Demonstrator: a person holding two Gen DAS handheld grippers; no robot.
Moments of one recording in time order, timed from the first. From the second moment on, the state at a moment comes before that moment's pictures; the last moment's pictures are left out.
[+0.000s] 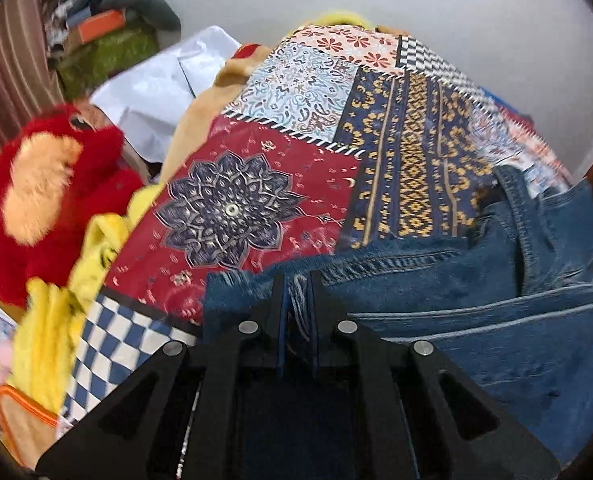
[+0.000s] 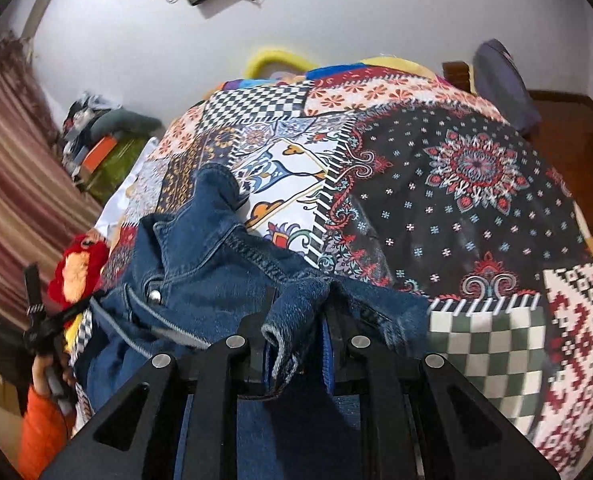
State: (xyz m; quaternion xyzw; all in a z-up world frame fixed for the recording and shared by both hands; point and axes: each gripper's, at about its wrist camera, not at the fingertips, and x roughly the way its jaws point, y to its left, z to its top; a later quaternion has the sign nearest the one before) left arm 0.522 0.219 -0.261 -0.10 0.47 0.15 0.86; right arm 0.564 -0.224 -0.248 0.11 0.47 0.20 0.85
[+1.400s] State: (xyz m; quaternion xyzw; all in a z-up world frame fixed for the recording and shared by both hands) left arm 0.513 0.188 -0.277 -0.03 0.51 0.12 0.85; right arm 0.560 -0.250 -0.221 0.14 0.49 0.21 0.83
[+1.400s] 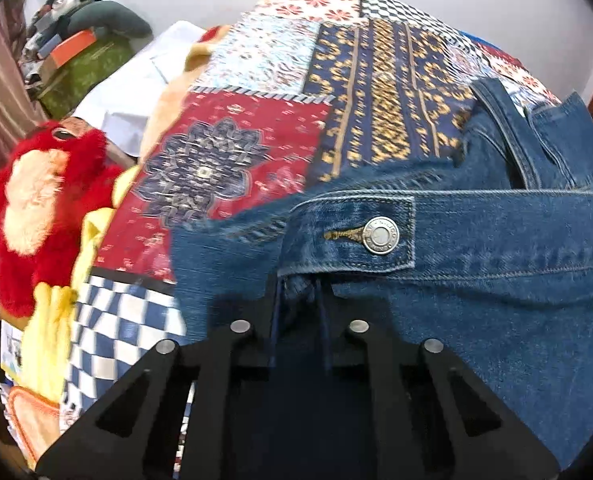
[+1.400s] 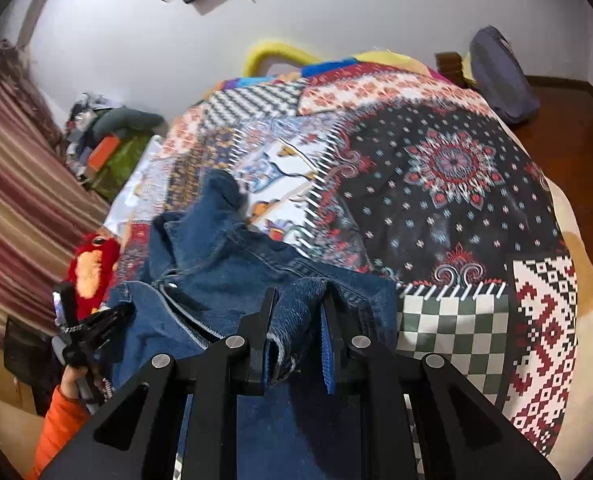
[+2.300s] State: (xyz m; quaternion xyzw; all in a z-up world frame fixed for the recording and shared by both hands) left arm 0.479 0.182 -0.191 -0.01 0.45 0.11 0.88; right arm 0.502 -0.253 -0.198 -0.03 0.47 0.16 0.87
